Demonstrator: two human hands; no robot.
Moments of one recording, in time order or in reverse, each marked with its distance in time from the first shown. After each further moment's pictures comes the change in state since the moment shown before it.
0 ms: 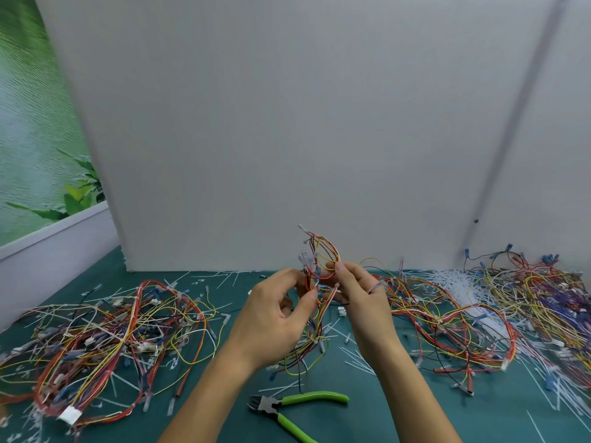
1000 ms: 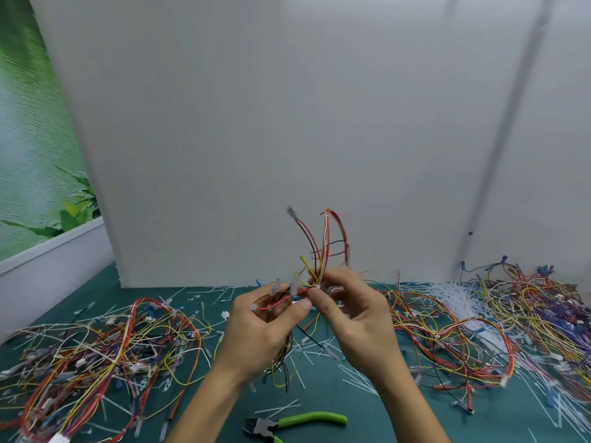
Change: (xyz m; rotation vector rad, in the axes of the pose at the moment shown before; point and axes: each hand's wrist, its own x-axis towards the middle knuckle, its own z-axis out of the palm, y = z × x) left_hand 0.003 0.005 -0.004 -0.434 0.104 -0.055; right_hand -0.014 -0.025 0.002 -0.332 -0.199 -0.508
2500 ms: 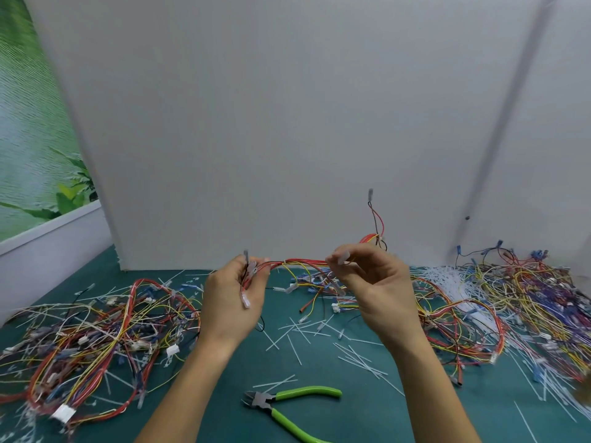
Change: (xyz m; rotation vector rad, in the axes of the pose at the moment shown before) left_hand 0.011 -0.035 -0.031 0.486 0.289 0.072; right_hand 0.008 -0.019 -0.023 0.213 0.076 0.131
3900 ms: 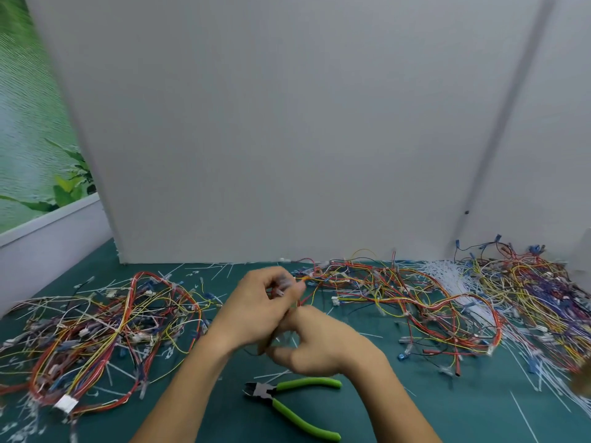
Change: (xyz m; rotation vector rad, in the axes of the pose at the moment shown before) left_hand -0.006 0.020 0.008 -0.043 -0.500 -0.122; right_hand -0.031 0.024 0.045 -0.794 -0.837 0.243
